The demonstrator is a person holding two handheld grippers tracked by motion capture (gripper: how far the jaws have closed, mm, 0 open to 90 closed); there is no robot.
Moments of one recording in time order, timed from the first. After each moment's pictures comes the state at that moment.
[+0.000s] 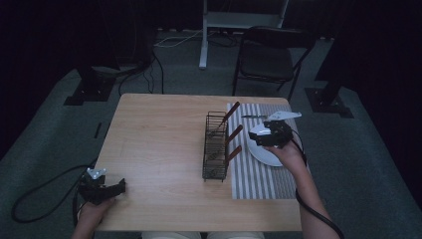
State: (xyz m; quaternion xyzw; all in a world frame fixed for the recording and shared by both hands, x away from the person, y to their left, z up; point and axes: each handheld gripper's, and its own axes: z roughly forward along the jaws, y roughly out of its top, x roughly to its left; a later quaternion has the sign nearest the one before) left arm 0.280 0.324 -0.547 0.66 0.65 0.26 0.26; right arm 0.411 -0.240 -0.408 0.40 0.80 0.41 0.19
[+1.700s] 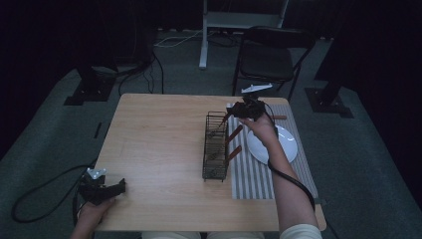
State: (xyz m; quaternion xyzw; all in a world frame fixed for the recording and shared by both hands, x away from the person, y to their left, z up) left arm 0.280 0.324 -0.547 0.66 0.65 0.26 0.26; right arm 0.503 -0.172 -0.395 0.40 0.80 0.42 0.14
